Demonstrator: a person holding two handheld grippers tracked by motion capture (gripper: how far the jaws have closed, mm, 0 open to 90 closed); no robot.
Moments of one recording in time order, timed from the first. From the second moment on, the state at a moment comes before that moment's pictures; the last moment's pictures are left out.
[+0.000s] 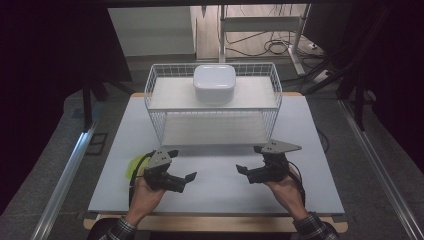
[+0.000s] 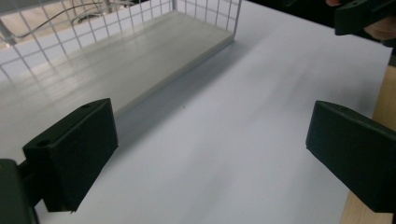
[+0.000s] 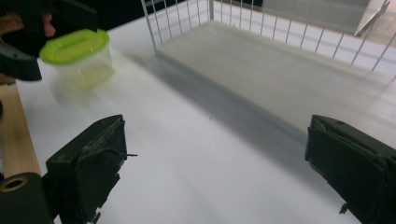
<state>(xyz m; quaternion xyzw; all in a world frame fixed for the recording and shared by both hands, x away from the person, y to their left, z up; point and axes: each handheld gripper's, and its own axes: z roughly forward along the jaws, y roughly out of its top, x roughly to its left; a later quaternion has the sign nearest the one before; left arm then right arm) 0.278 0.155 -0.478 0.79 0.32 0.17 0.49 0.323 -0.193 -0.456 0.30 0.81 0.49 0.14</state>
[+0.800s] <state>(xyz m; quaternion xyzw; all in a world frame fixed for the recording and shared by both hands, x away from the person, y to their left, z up) 0.270 0.168 -0.492 0.81 0.35 0.16 0.44 0.313 -0.204 -0.492 0.31 0.83 0.44 0.13</state>
